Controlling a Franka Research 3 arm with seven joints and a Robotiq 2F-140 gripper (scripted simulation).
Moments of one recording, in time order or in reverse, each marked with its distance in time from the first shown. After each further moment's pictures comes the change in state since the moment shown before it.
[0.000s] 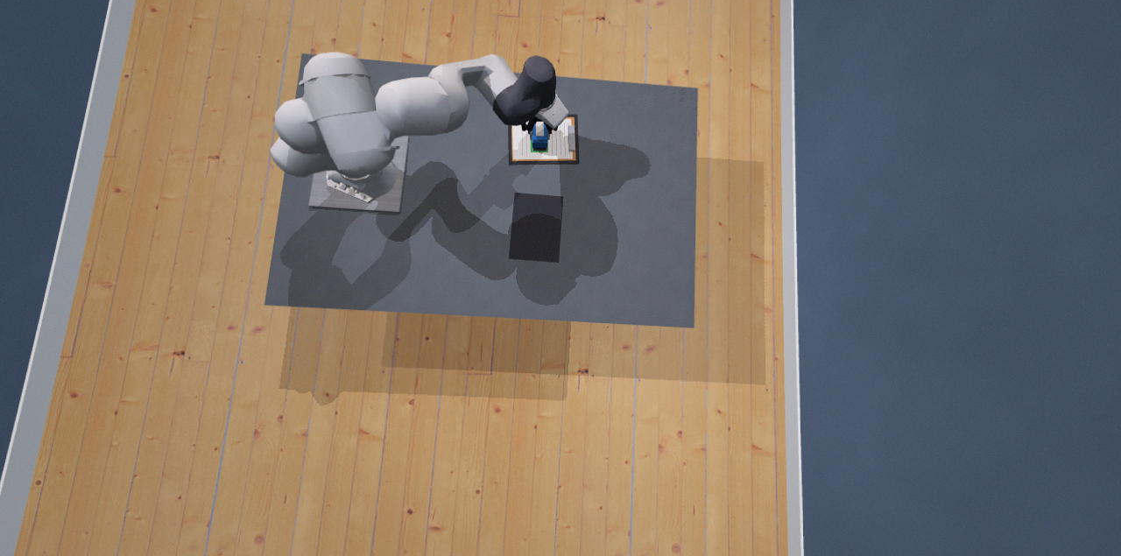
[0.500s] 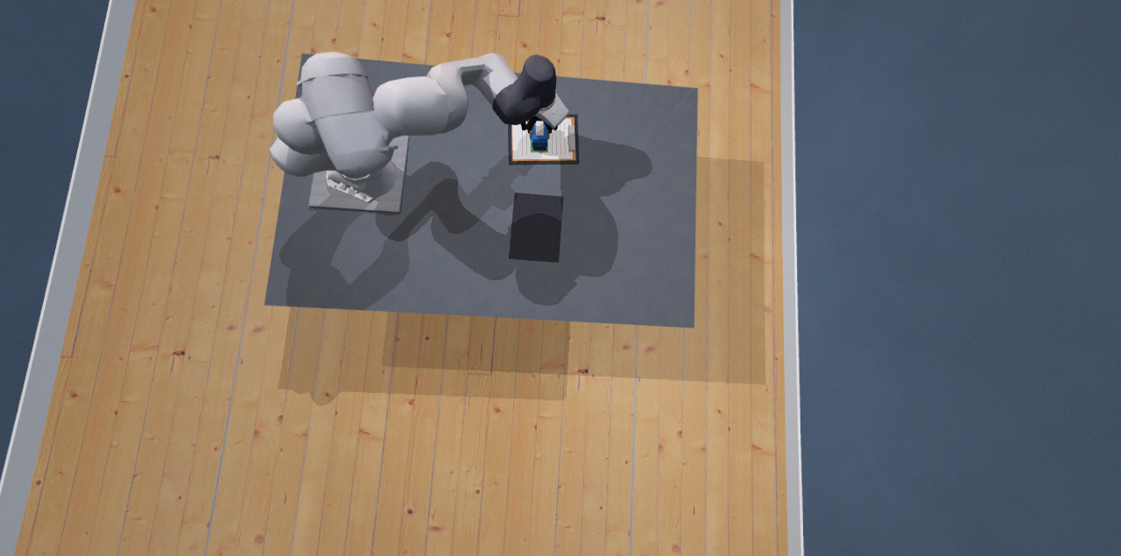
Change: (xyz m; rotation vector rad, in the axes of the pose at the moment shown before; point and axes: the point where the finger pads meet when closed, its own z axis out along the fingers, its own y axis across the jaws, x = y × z) arm 0.000 0.001 -0.005 -0.003 -0.003 -0.001
